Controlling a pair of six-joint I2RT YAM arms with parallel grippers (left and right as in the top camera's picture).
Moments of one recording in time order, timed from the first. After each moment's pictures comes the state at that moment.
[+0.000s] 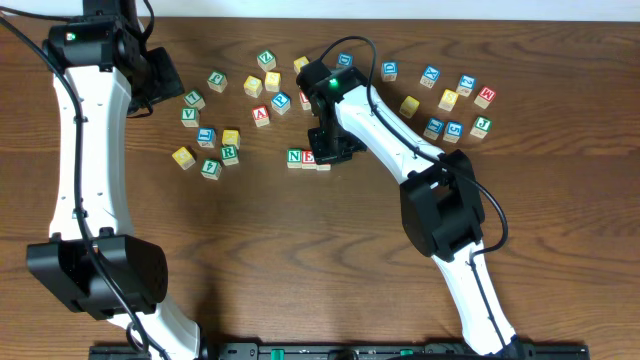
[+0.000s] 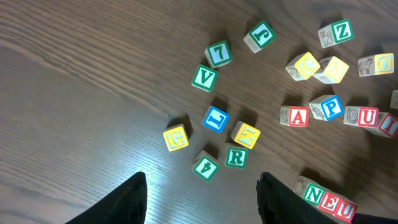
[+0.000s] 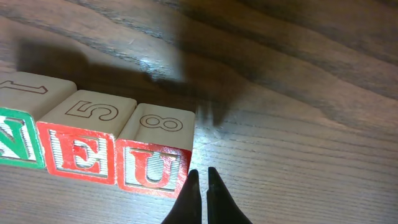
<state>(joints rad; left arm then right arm) 0.10 1.86 1.97 -1.28 -0.03 -0.30 0.58 2.43 2.14 -1.28 -0.05 0.36</state>
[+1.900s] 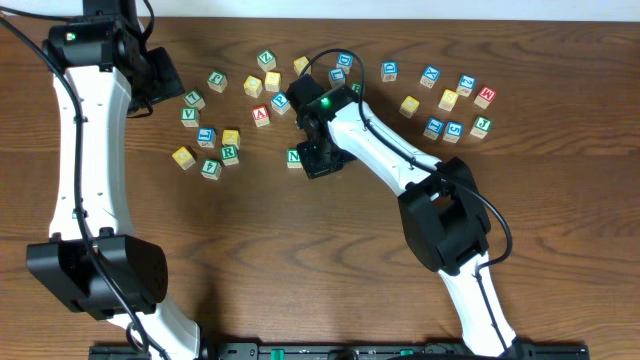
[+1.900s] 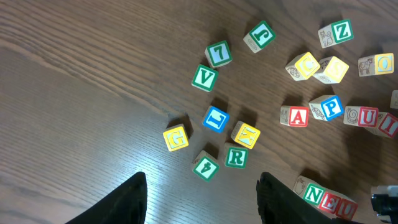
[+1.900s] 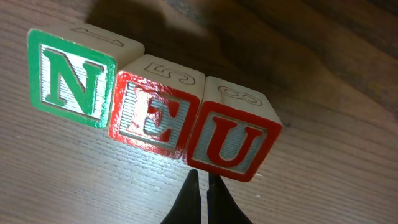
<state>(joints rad) 0.10 1.86 1.97 -1.28 -0.03 -0.30 0.64 2.34 1.95 -1.12 -0.07 0.28</state>
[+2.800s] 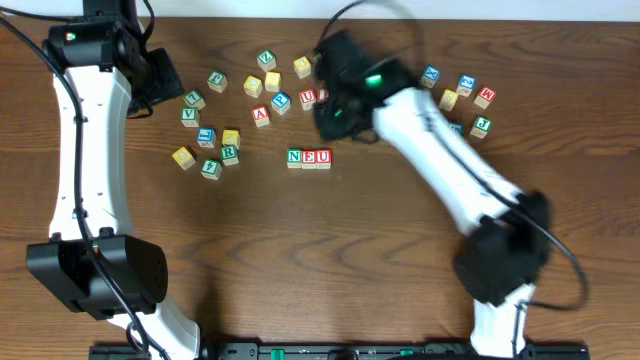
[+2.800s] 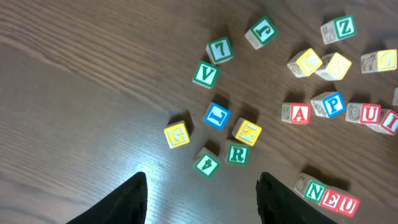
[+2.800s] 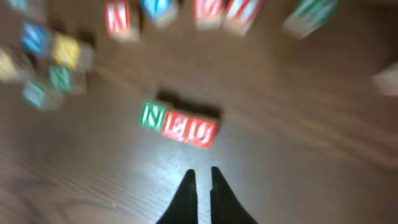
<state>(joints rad) 0.10 1.86 1.97 -1.29 -0.03 -0.30 0.54 2.02 1.94 -1.06 -0.08 0.28</state>
